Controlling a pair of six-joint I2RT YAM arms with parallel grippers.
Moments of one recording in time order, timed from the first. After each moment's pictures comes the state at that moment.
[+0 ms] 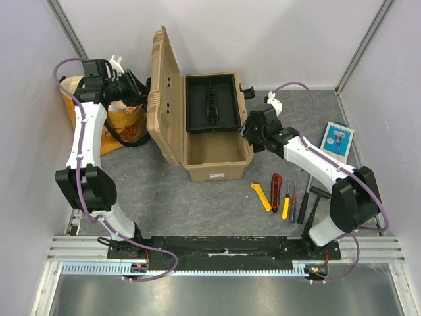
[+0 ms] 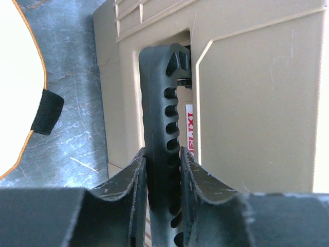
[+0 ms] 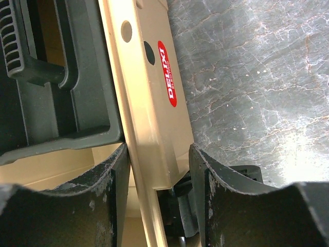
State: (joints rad) left arm 0.12 1.71 1.81 -0.75 0.64 -0.52; right arm 0.50 1.56 1.18 -0.29 0.26 0.73
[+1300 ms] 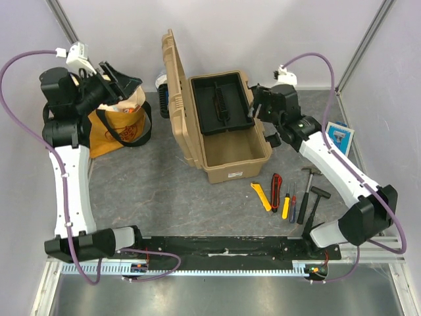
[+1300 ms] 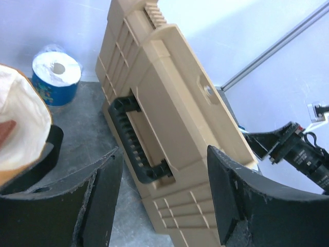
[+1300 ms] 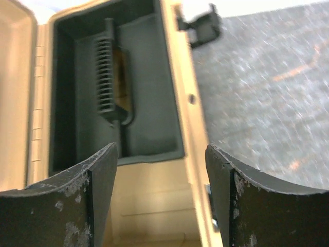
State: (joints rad) left arm 0.16 1.29 1.68 -0.54 0.60 -0.44; right arm 0.44 1.43 1.35 -0.36 0.28 0.44
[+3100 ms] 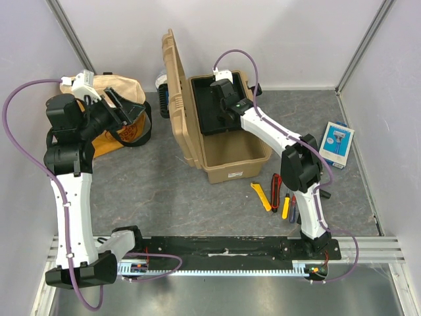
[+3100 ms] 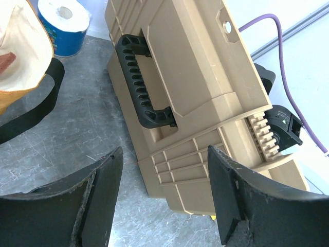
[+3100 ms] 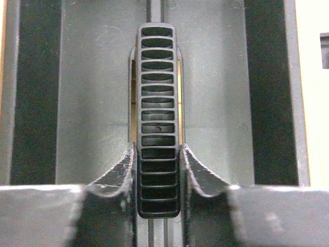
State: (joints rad) left arm 0.14 1.05 1.47 -0.68 0.53 -0.46; right arm 0.62 2.16 1.97 -0.41 0.44 0.20
